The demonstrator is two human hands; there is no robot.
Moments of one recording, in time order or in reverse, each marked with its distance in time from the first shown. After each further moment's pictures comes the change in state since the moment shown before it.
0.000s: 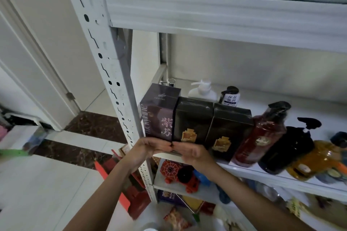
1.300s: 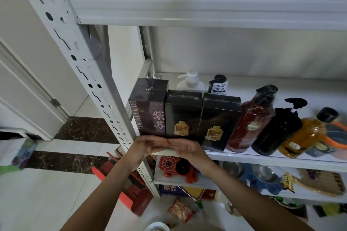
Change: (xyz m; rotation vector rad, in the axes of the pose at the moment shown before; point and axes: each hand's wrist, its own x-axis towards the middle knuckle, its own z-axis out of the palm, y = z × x) left_hand 0.013 0.001 0.009 0.007 0.028 -0.210; right_hand -0.002 0.018 0.007 0.084 0.103 0.054
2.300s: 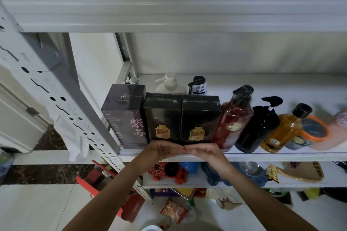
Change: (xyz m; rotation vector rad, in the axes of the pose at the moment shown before) left_hand 0.035 -0.009 0.062 -0.006 -0.431 0.030; right_hand -0.038 0.017 -0.078 0.078 0.164 -0.025
